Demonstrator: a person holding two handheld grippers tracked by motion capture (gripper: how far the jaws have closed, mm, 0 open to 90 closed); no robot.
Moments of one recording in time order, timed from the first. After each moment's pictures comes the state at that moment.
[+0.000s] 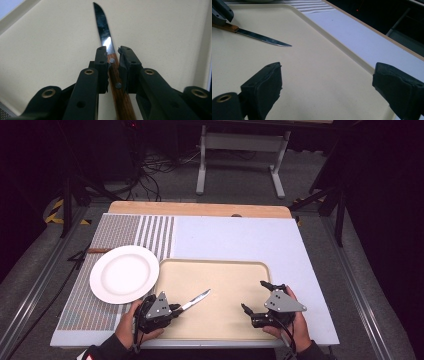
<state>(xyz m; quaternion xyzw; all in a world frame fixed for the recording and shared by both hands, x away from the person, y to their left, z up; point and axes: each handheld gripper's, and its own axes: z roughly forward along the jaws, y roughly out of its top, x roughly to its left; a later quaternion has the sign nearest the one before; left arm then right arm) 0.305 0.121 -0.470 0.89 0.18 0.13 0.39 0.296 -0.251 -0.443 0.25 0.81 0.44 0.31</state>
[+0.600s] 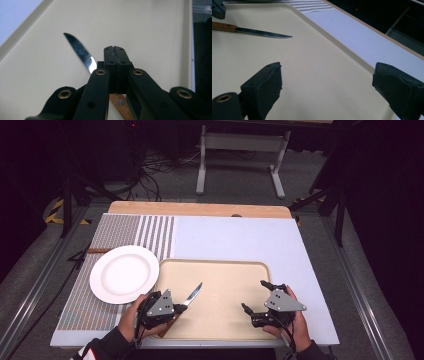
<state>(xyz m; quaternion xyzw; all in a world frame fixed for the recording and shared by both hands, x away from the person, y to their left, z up) 0.311 0.107 -0.453 0.90 0.09 0.13 0.40 0.297 -0.251 -0.444 0.25 0.81 0.43 0.31</state>
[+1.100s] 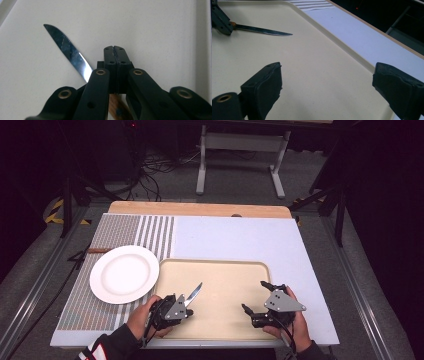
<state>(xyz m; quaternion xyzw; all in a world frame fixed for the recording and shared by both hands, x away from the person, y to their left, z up) 0.315 0.090 -0.467 0.94 0.07 0.13 0.32 0.297 -0.251 -0.445 0.25 0.81 0.43 0.32</state>
